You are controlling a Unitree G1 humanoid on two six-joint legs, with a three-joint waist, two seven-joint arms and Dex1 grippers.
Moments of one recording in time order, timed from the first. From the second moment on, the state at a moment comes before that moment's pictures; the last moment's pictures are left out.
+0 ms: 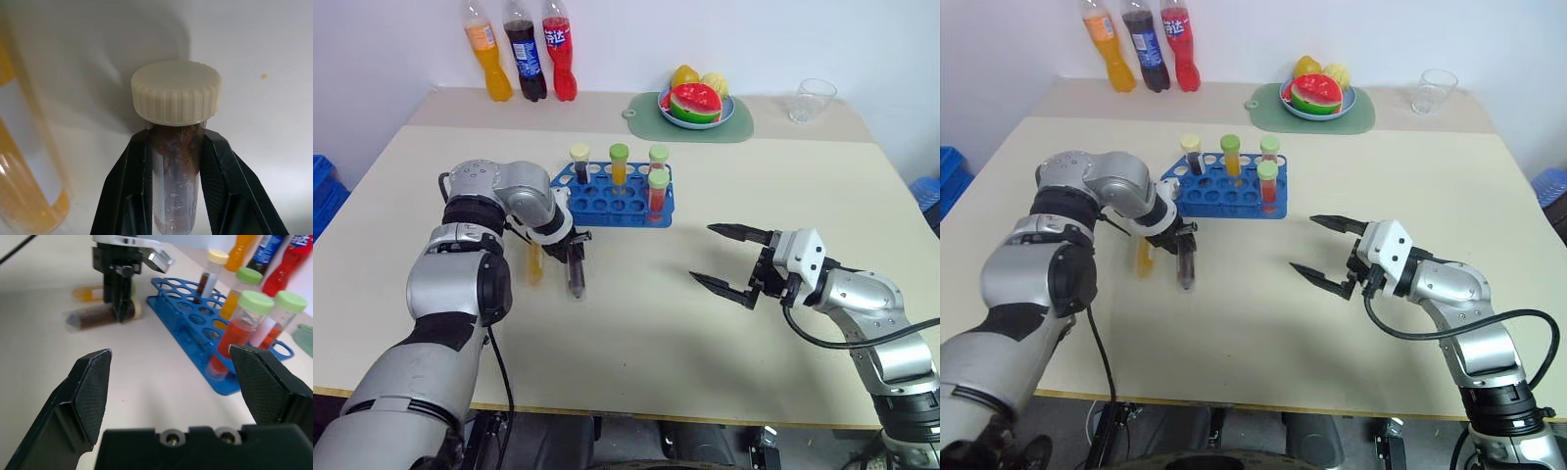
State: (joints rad) left arm -1.27 0.35 0.27 1.15 -1.50 1.59 1.19; right arm -0.13 -0.69 -0.05 -0.31 0.38 0.11 0.94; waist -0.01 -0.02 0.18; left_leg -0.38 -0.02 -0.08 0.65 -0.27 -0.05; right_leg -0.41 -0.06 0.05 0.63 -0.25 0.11
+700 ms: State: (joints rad) left arm -0.91 0.56 0.11 0.38 -1.72 1.60 0.86; right arm -0.19 -0.70 -0.06 -0.25 0.45 0.17 1.02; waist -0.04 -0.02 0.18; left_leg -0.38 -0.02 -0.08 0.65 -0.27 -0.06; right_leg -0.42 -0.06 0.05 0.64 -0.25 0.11
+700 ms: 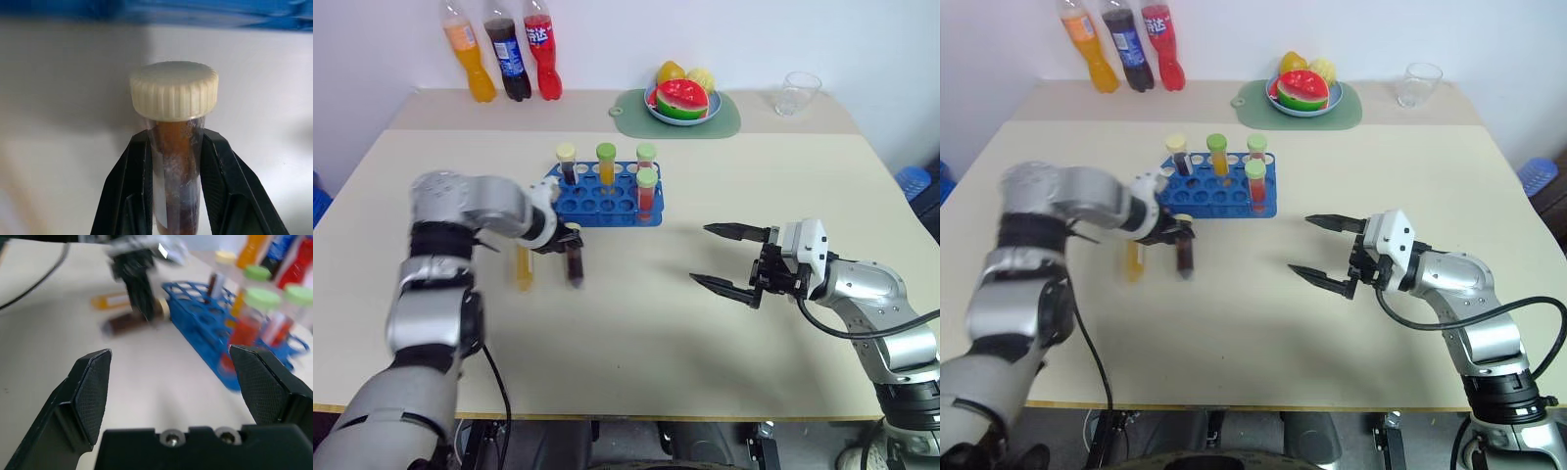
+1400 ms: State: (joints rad) left arm -0.39 0.46 0.01 -0.04 -0.37 -0.03 -0.24; right arm -0.30 -0.68 -0.05 -0.15 0.45 0.17 1.04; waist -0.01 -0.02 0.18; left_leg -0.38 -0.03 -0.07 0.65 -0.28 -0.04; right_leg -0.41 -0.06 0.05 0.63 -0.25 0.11
